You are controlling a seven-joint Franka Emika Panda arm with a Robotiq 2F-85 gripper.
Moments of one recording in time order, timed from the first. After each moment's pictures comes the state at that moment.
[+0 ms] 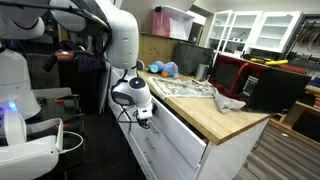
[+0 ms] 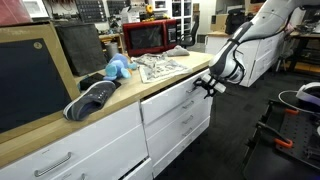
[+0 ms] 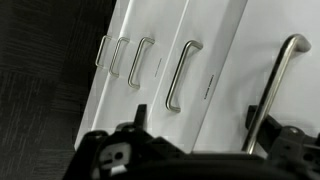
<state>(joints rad) -0.95 1.04 0.59 -2.20 0.13 3.46 0.41</state>
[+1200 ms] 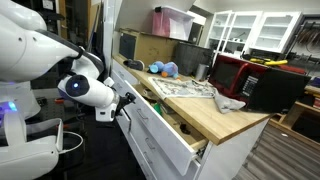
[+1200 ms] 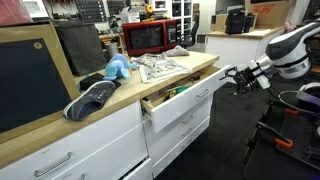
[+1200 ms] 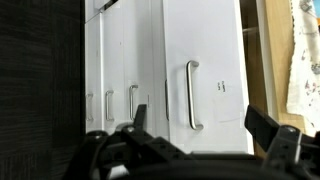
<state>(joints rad) -1.95 1.14 0.90 -2.79 -0.27 3.46 0.39</state>
